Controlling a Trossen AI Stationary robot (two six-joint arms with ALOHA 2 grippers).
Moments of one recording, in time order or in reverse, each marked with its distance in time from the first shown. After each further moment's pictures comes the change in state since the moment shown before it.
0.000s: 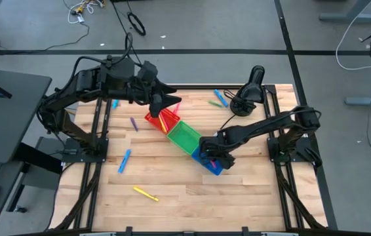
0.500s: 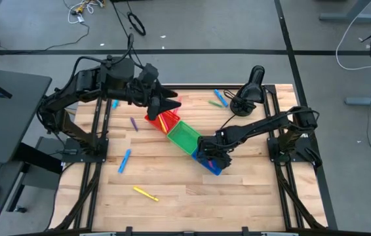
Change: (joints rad) left arm 0.000 0.000 0.000 0.000 0.091 0.005; right arm -0.019 0.030 -0.001 0.045 0.017 0.117
